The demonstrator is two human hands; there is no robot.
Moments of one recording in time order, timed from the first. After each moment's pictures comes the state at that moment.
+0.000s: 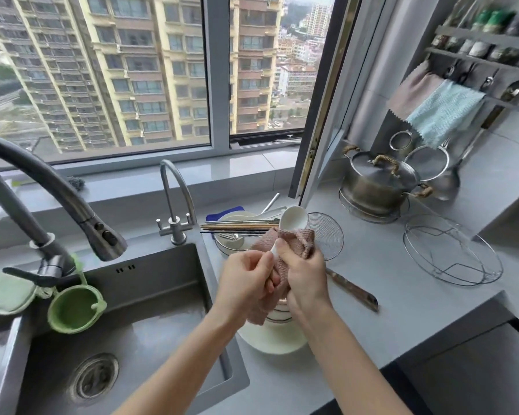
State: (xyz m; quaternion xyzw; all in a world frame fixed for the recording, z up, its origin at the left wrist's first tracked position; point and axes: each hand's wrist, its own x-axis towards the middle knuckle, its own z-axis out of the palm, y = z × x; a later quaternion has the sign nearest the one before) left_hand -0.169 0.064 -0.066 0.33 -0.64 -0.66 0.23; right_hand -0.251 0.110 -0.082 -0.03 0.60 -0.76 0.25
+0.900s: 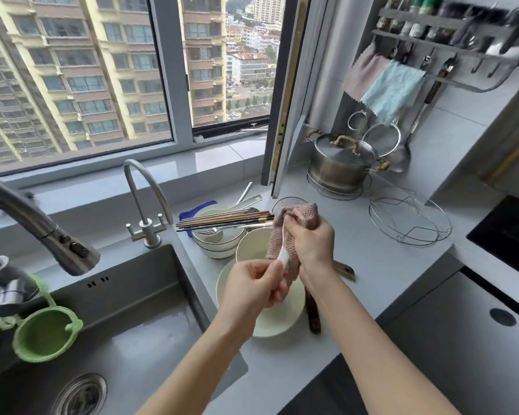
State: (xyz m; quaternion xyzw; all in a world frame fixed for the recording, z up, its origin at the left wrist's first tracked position) left_hand -0.156 0.087 -0.069 0.24 -0.62 -0.74 0.14; right_hand -0.278 0.122 -0.074 -0.03 0.70 -0.71 0.08
